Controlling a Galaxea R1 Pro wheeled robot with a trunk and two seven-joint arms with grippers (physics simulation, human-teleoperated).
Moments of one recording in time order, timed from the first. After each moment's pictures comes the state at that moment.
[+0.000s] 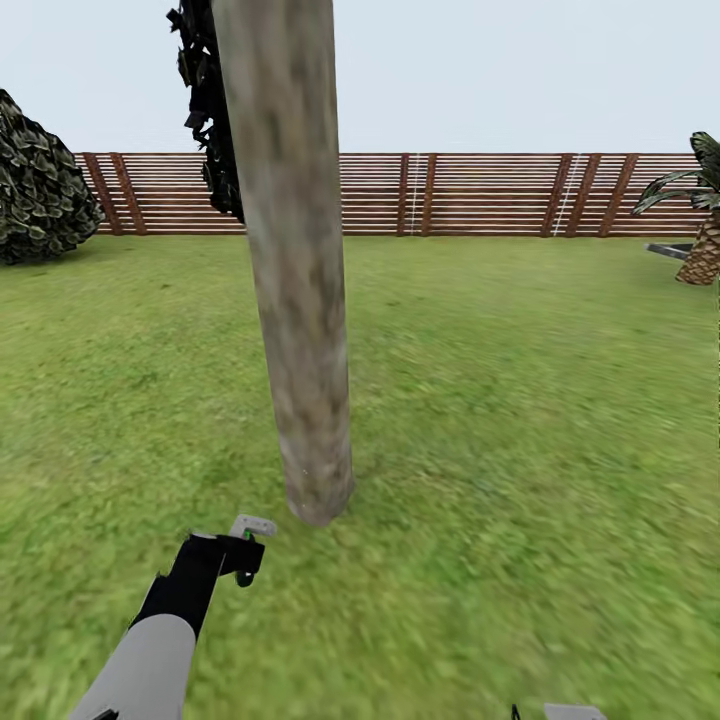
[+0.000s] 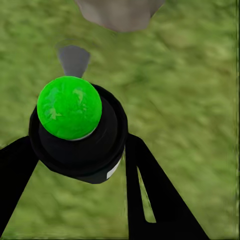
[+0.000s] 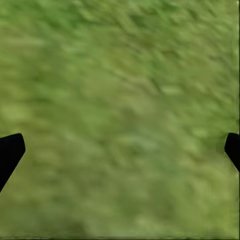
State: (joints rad) left arm -0.67 -0.12 0.53 -0.68 -0.82 0.44 -0.43; right arm -0.36 -0.07 0.01 -0.04 0.02 -0.55 -0.21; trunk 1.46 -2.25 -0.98
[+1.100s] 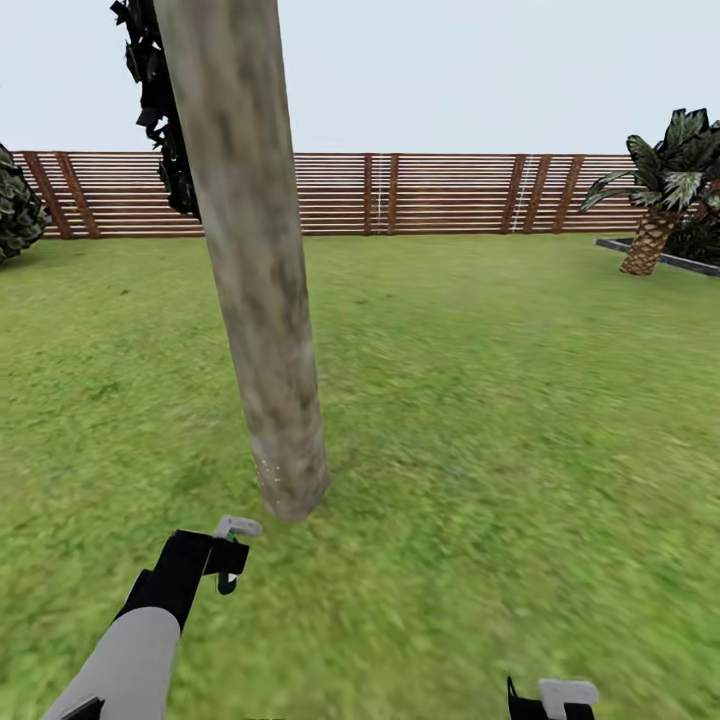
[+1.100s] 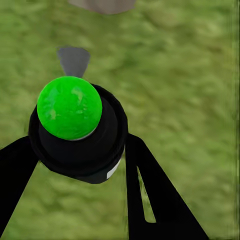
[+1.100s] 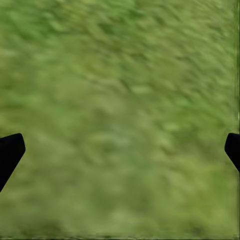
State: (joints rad) left arm -0.70 -0.07 0.53 -0.66 -0.82 0.50 -0.44; right arm -0.36 -0.08 0.03 -0.12 0.03 -0.55 -0.21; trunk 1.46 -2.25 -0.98
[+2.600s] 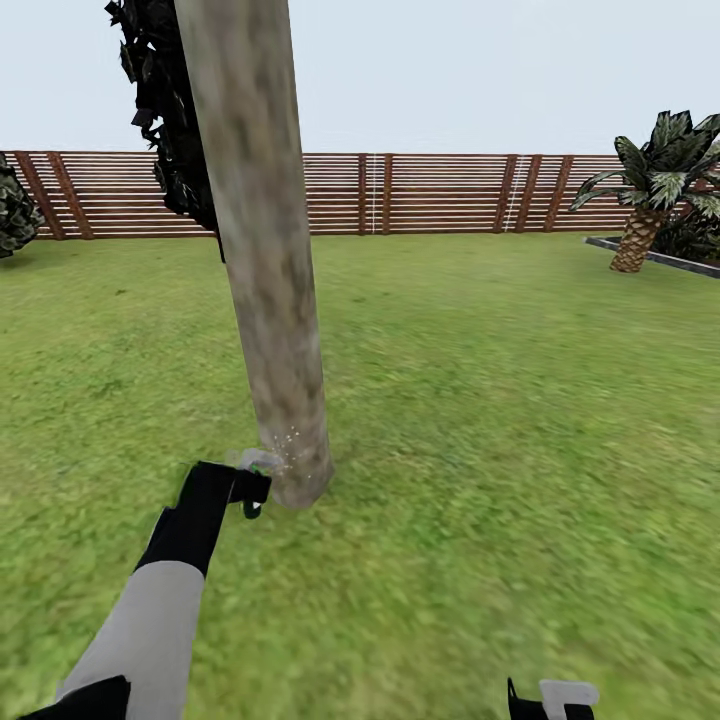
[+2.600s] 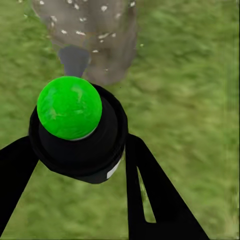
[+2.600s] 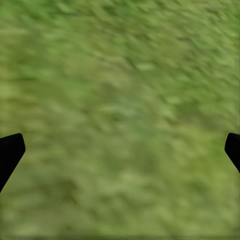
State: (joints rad) left arm -0.78 -0.13 0.30 -0.91 -0.70 0.71 -0.47; right arm -0.36 -0.08 0.03 -0.12 0.03 -0.55 -0.21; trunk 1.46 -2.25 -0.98
